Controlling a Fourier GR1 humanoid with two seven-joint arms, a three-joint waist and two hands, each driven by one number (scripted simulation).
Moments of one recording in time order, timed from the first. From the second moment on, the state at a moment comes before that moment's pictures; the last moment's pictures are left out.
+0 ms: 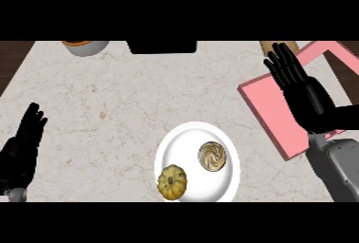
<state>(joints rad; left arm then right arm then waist) 0.05 0.50 -0.10 -1.56 0.27 0.37 0.03 -0.39 -0.44 0.22 -1.49 -0.46 -0.02 -0.12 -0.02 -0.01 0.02</state>
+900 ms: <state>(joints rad) -0.02 0.48 -0.05 -1.61 0.46 0.15 0.15 -0.19 -0.49 0.29 -1.61 -0.14 -0.01 -0.44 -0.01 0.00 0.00</state>
